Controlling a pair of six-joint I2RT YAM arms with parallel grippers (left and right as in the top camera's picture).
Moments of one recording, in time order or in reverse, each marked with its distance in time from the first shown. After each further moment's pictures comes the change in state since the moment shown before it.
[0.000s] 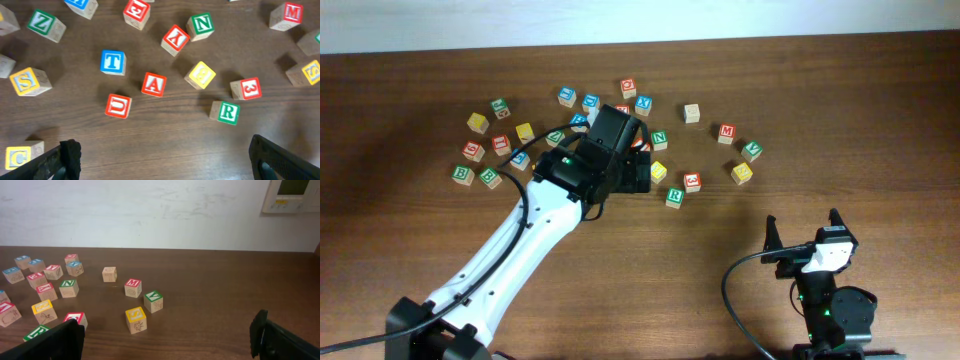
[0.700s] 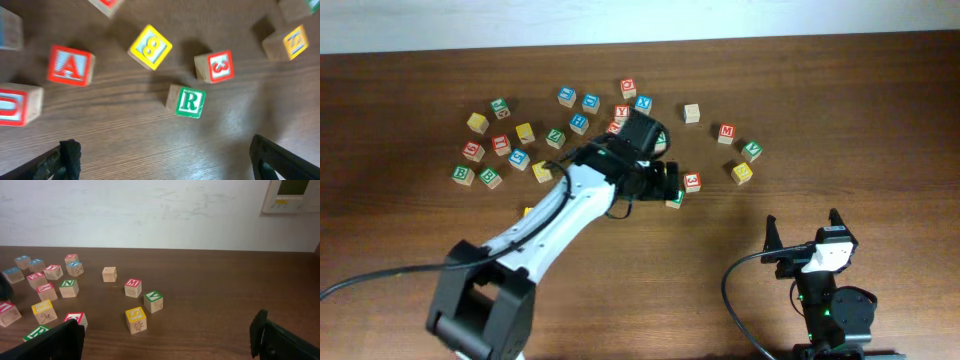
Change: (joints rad) left arm -0.039 0.207 0.002 0.110 0.241 -0.074; right arm 0.000 0.000 0.000 0.000 0.000 0.000
